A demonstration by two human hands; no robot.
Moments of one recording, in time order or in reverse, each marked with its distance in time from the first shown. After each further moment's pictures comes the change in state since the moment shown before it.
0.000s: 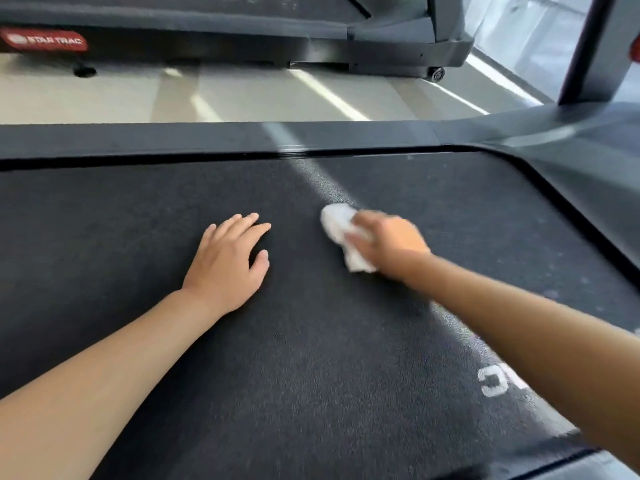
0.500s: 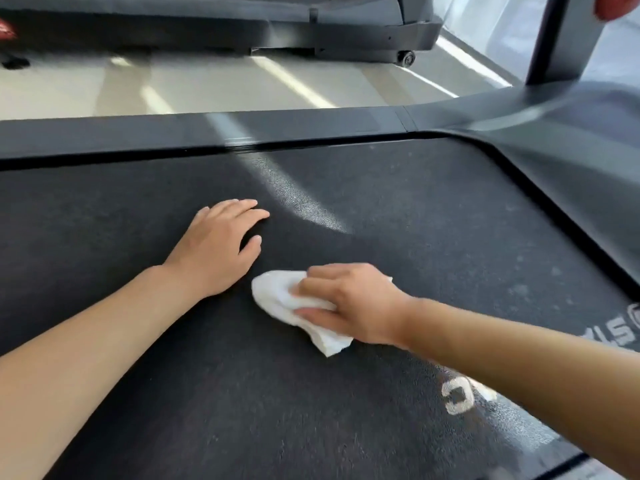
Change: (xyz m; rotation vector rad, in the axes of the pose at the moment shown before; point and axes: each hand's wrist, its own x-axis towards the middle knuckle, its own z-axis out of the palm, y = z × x) left_hand 0.066 0.046 0.024 0.038 -0.081 0.179; right_hand -0.070 0.001 -0.007 0.196 -0.110 -0.486
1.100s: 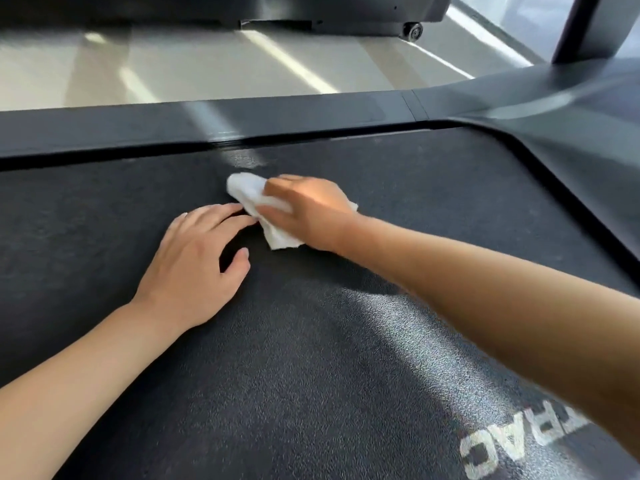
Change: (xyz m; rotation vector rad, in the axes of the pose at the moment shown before) left_hand 0.011 -0.005 0.011 -0.027 0.122 0.017; right_hand 0.136 0.083 -0.014 -0.099 0.022 0.249
